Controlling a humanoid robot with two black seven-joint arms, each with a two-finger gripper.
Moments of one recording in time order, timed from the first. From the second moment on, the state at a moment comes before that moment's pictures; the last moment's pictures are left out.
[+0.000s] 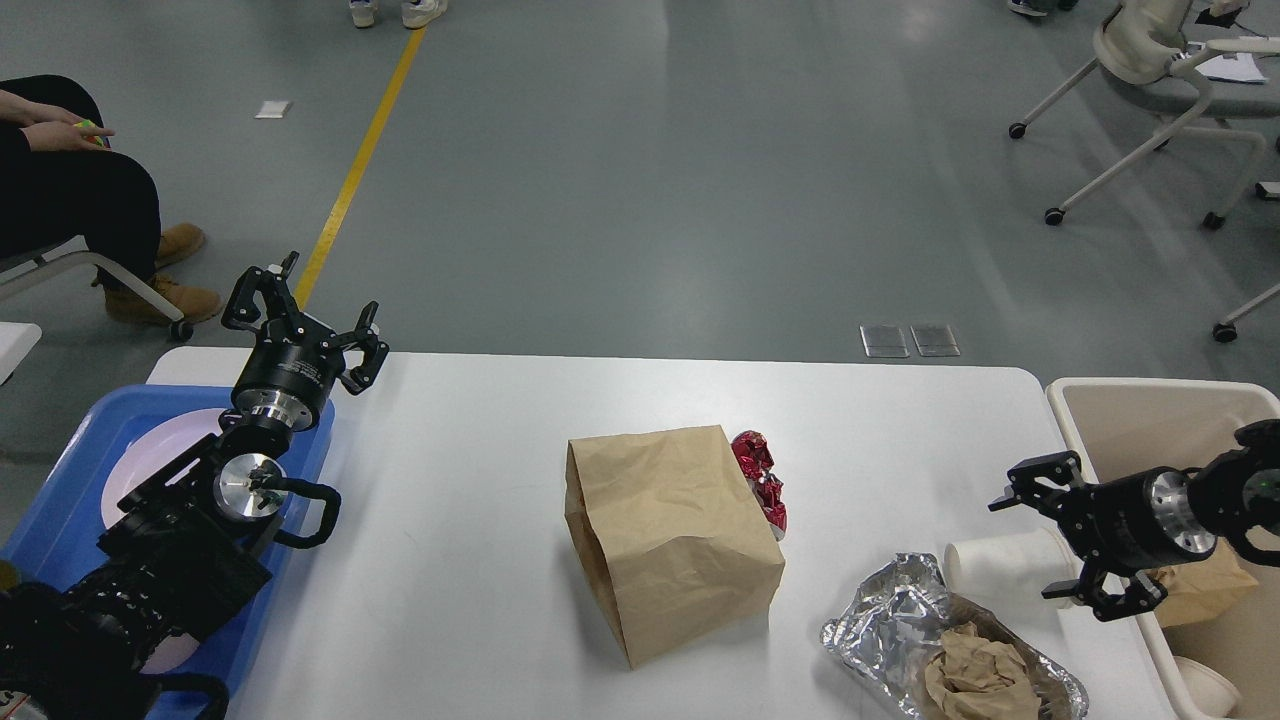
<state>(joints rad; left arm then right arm) -0.75 0.14 -0.86 -0.25 -0.06 -0.51 -0.37 1.23 -0.70 -0.88 0.99 0.33 0.50 -0.08</state>
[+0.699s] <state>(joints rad) -0.75 0.14 -0.86 -0.25 -0.06 -0.51 -0.37 1.06 -0.60 -0.81 0.84 0.37 0.34 -0.09</state>
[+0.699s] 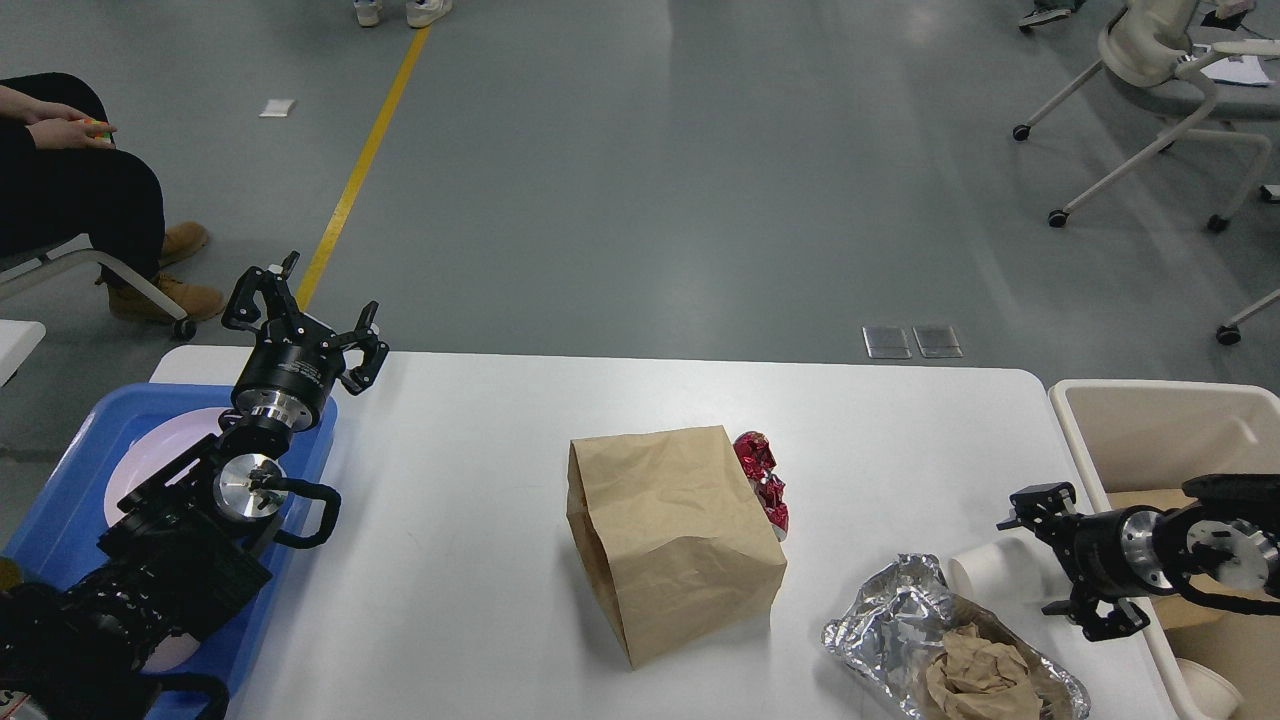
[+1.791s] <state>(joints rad) -0.75 0.14 -0.86 -0.25 -0.06 -0.51 -0.37 1.20 -0.62 -0.82 0.88 0.36 0.34 -0.09</state>
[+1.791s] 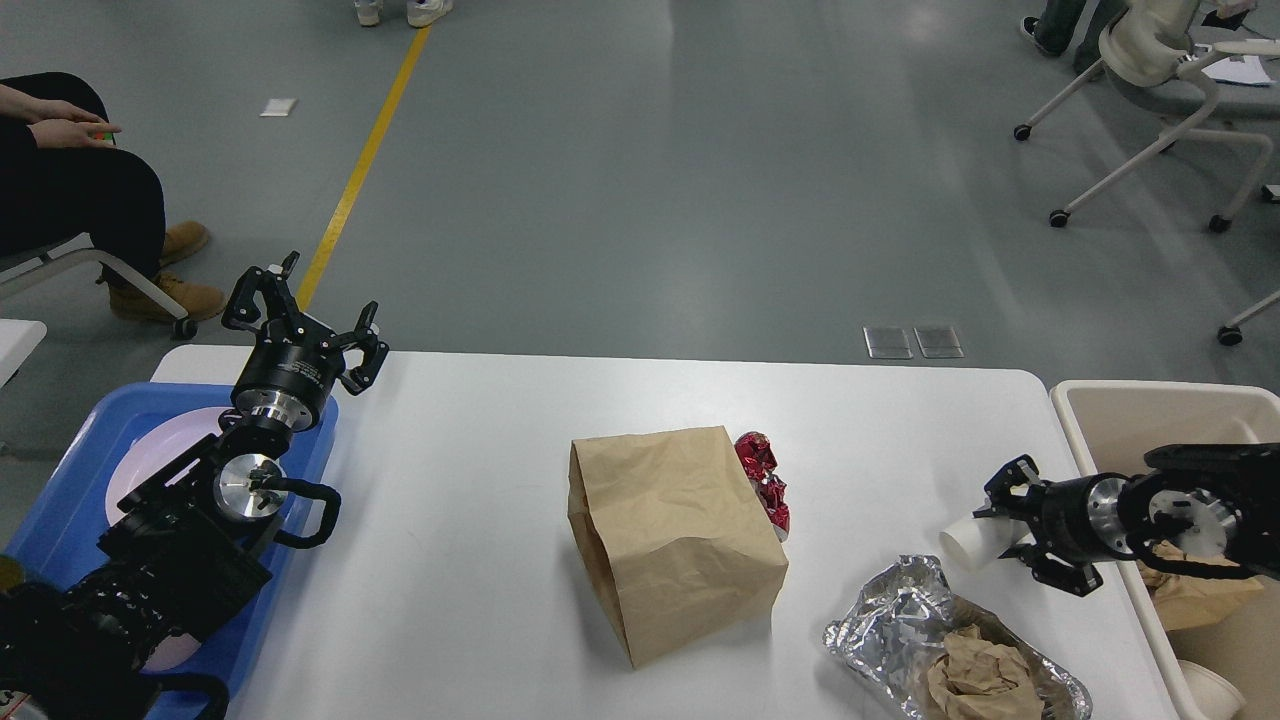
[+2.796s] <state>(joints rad) -0.75 0.14 -0.86 -0.25 -0.06 -0.51 -0.37 1.21 -0.79 -0.94 0.56 0.32 0.28 -0.09</state>
